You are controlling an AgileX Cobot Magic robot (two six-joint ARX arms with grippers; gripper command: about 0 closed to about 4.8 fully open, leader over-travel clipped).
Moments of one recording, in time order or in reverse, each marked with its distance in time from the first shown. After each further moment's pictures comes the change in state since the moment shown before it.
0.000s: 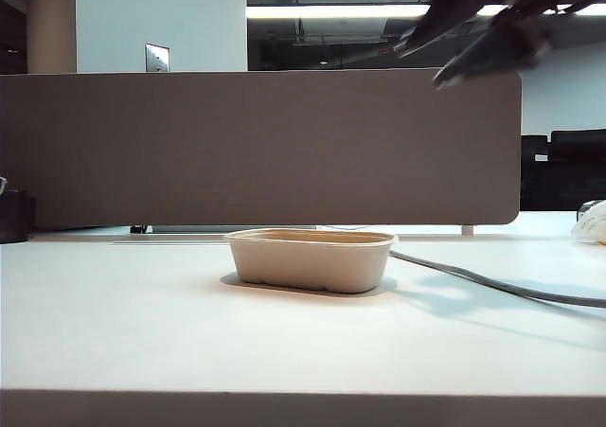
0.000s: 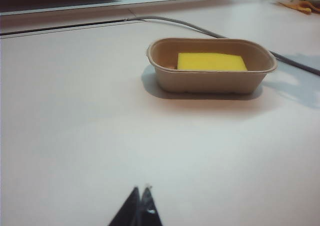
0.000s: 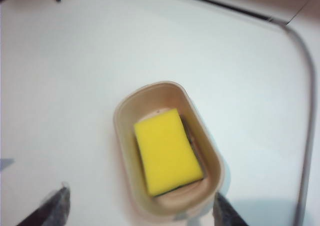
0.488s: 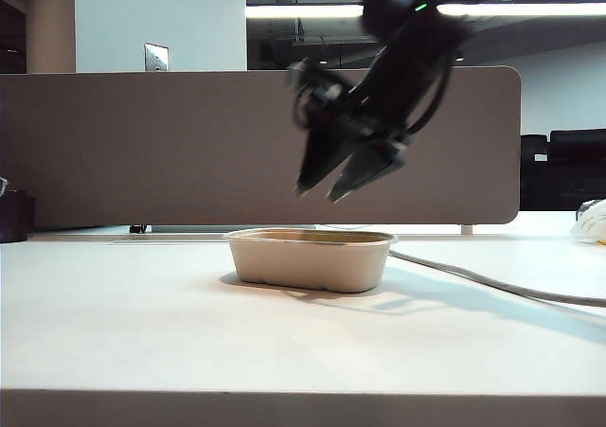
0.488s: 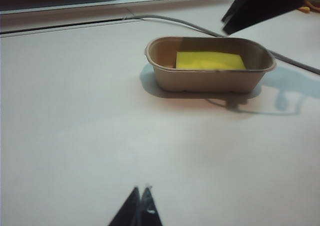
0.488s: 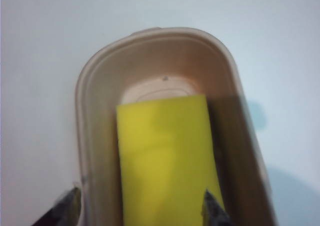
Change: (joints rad) left arm 0.000 0.003 0.000 0.000 0.001 0.000; right arm 0.233 0.535 0.414 -0.225 0.234 -0.221
